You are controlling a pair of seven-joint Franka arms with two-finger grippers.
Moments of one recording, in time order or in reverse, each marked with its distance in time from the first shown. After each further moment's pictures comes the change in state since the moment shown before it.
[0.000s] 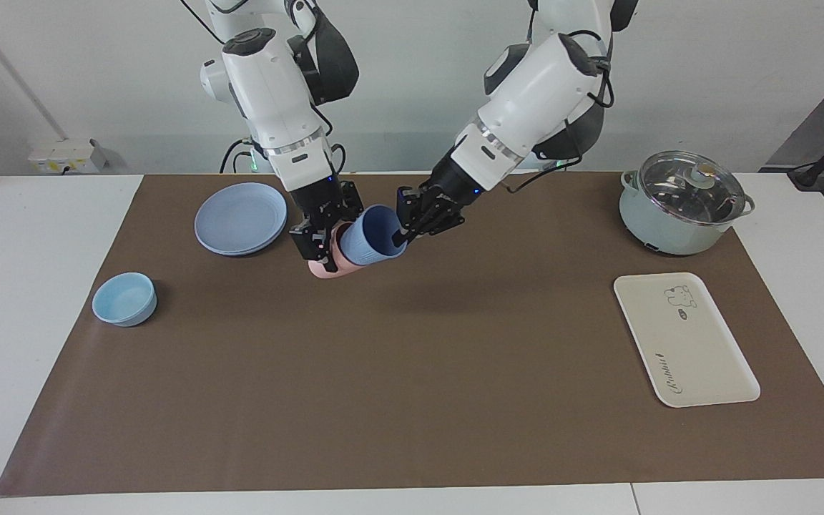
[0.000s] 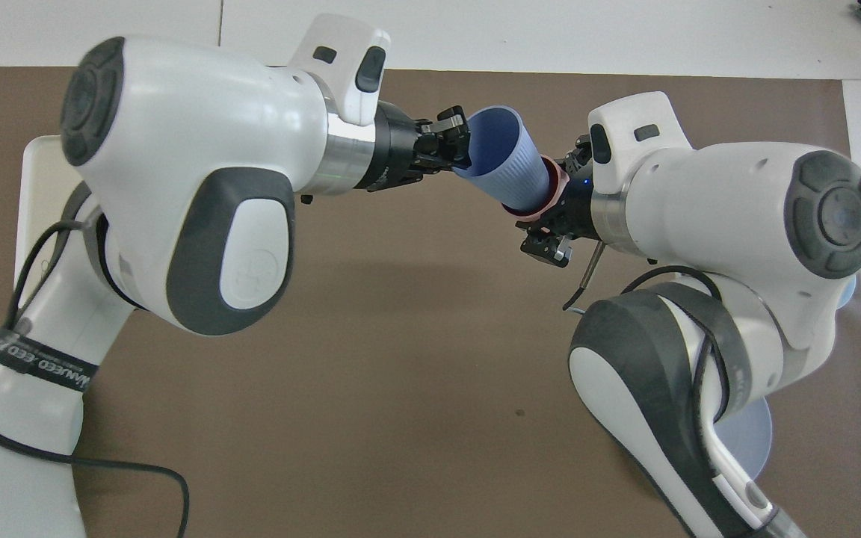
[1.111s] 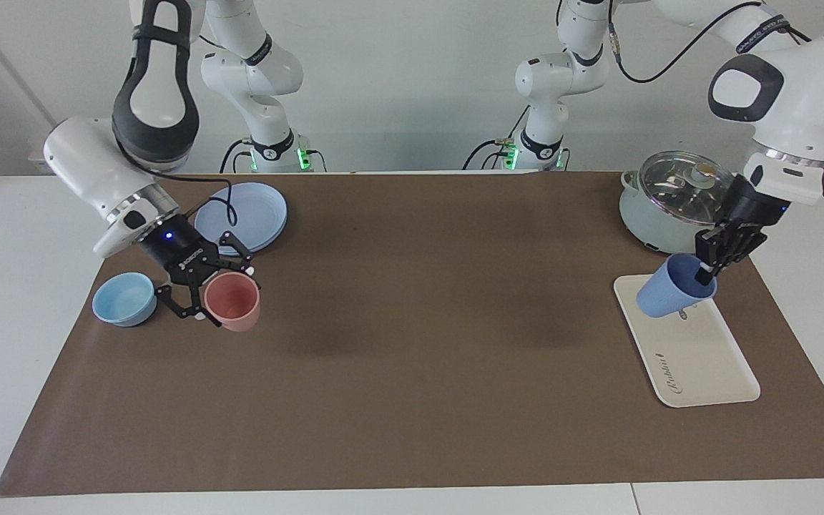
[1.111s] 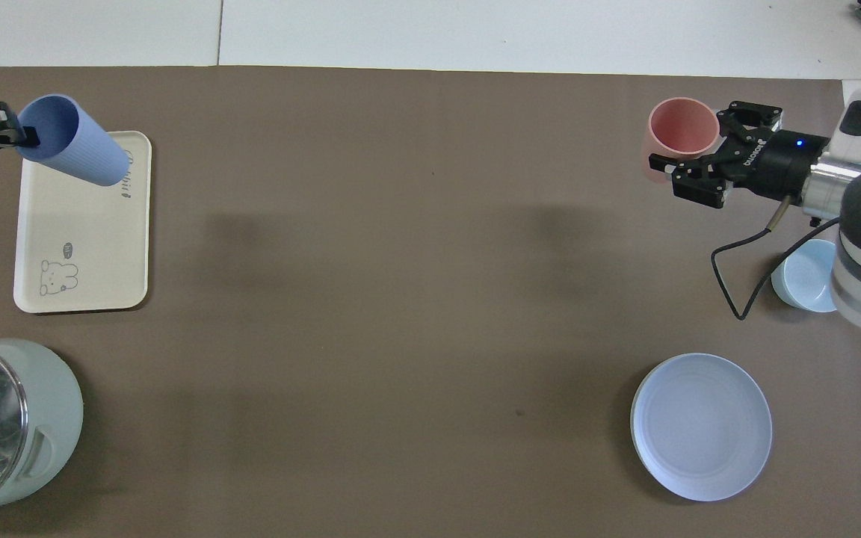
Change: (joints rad) left arm 0.627 -0.193 0.022 -0.339 0.339 0.022 0.593; right arm -0.414 0.116 -0.017 -0.100 0.980 0.072 -0.785
